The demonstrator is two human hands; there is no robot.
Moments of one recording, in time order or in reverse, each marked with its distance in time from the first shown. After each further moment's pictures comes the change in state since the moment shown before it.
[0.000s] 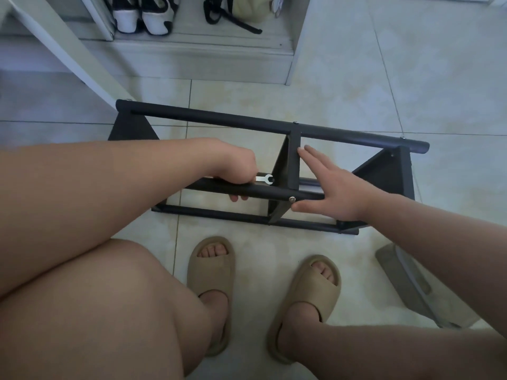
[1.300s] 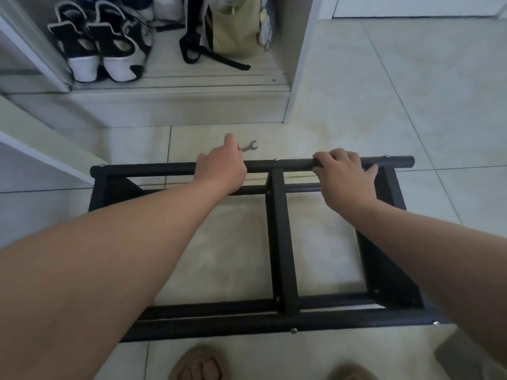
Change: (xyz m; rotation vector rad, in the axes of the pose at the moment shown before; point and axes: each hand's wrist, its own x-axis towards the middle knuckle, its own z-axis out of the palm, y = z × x) left_hand 0.214 -0.035 -0.091 -0.026 0.872 0.025; right_hand 0.196 0.085 -0.030 -0.222 0.426 0.394
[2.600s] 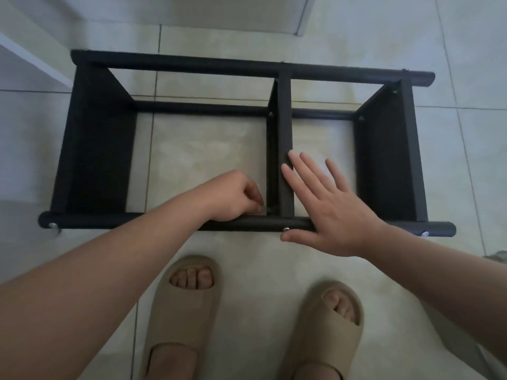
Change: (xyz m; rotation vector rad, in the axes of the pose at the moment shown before) left_hand -0.151 -0.027 0.060 -0.319 -0.707 -0.002; right_hand -0.145 0.016 0.067 -0.082 -0.236 -0.688
